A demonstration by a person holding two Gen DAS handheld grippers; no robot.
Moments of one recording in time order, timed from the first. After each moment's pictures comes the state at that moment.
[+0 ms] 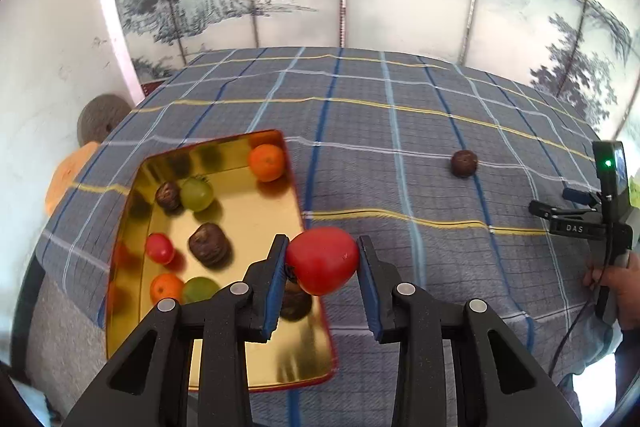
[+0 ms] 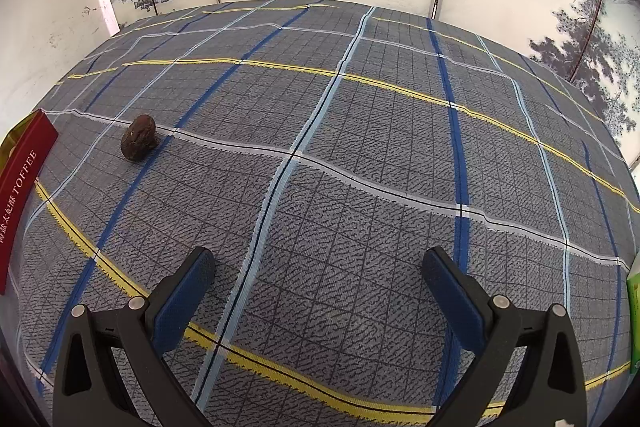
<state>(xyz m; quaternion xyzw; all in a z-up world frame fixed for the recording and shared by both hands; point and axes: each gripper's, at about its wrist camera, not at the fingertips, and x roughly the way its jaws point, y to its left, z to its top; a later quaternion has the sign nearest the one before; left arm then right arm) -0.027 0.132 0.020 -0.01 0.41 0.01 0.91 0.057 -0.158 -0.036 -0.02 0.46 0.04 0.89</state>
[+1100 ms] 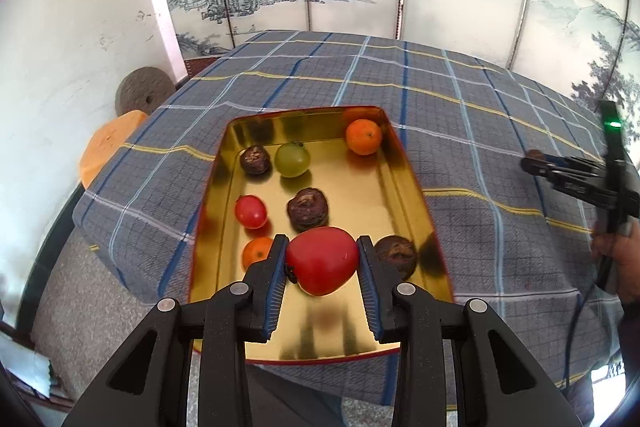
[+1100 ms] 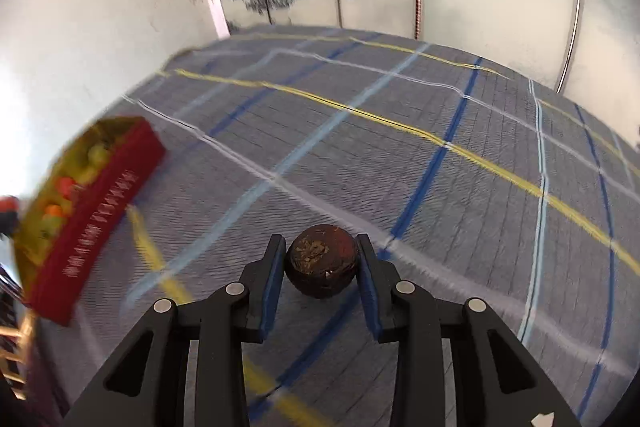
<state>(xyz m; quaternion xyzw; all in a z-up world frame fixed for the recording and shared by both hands) -0.055 0.199 0.015 -0.02 0.42 0.08 0.90 0.094 -0.036 -0.016 -0.03 0.41 0.24 0.88</state>
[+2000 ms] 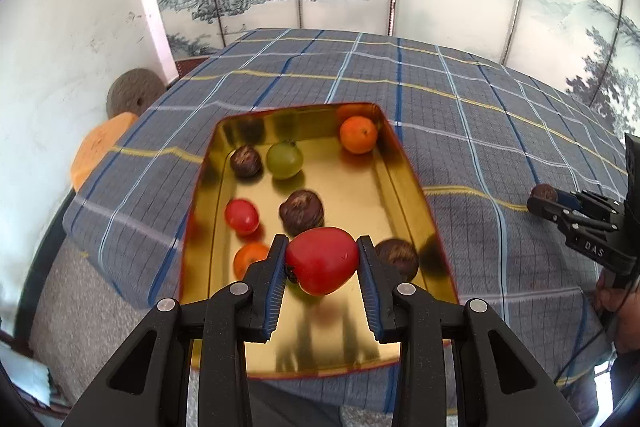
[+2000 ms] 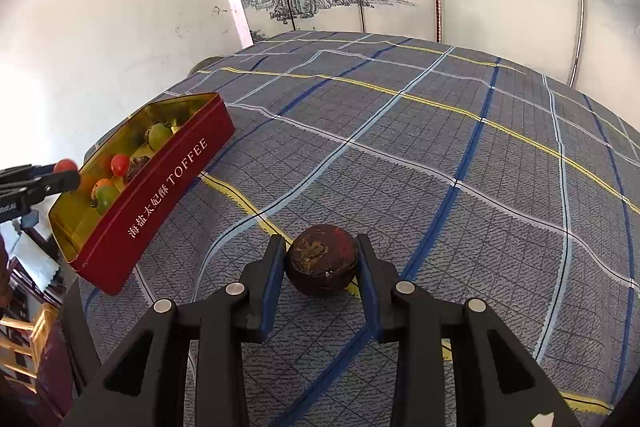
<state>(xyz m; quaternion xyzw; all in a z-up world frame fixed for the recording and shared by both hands) -0.040 0.197 0.007 -0.02 0.42 0.05 0.90 0.029 -0.015 -0.015 -0.02 0.39 0.26 0.88</state>
